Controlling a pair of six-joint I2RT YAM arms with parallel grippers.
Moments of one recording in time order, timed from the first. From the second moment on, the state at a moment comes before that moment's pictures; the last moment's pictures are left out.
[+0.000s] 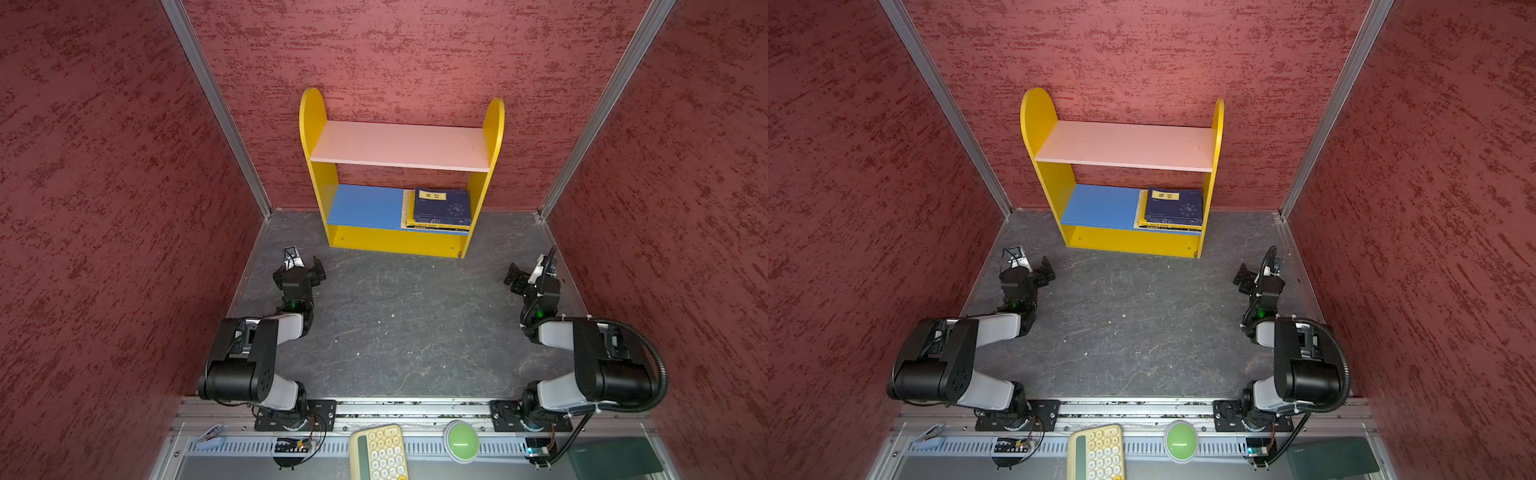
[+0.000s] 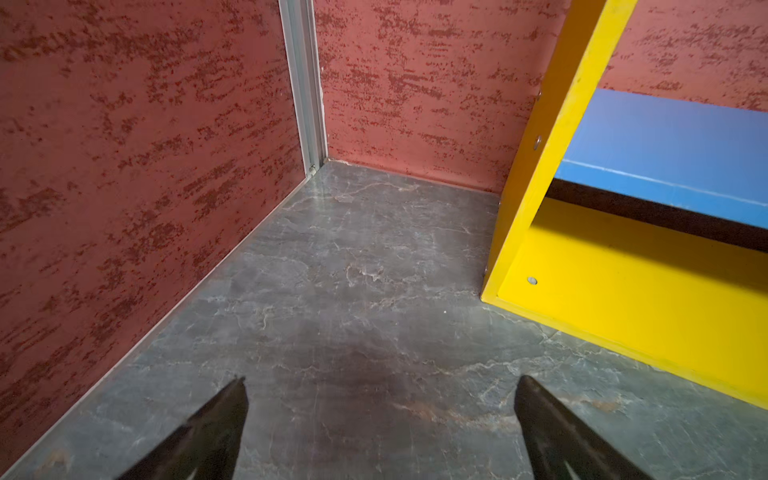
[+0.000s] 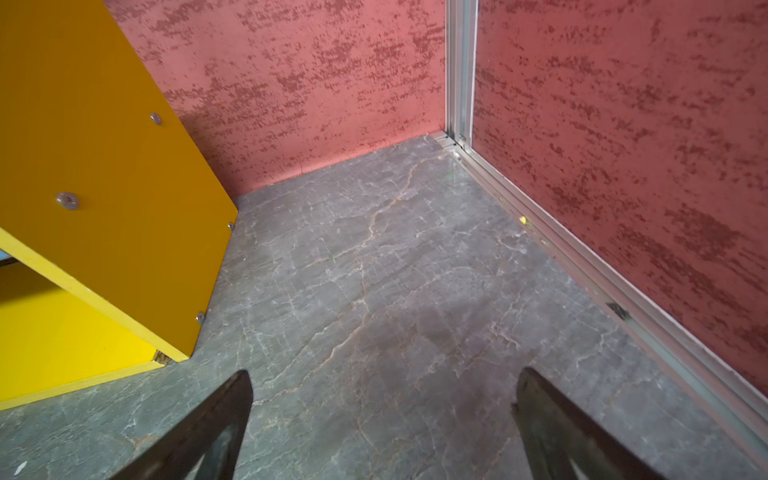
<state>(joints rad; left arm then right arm) -0.01 1.47 0.44 0.76 -0.32 -0.15 -0.14 1.47 0.36 0.85 0.09 0.22</state>
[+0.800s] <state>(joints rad) -0.01 1.50 0.40 0.85 -0.18 -0.12 -0.09 1.54 0.26 1.11 0.06 0.16</state>
